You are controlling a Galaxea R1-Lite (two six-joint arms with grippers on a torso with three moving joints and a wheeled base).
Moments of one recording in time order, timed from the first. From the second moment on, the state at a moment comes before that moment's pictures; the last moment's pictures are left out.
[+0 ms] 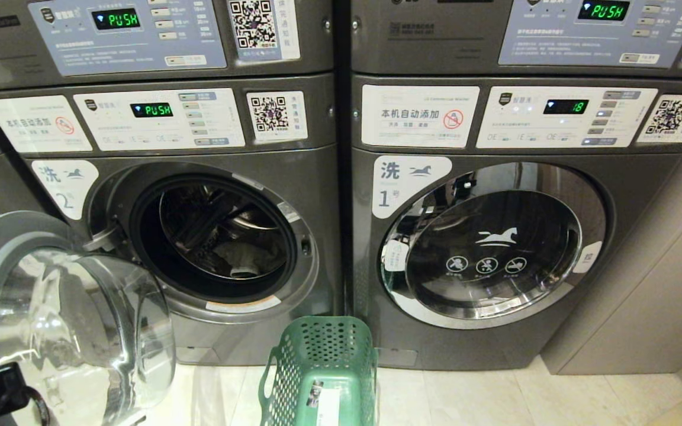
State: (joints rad) left arm 0.27 1.37 0.00 -1.05 0.44 0.06; right arm 0.01 0.00 -0.08 0.18 0.00 -0.02
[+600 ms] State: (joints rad) left arm 0.43 1.38 -0.02 -1.04 0.44 0.06; right arm 0.01 0.00 -0.08 0.18 0.00 -0.03
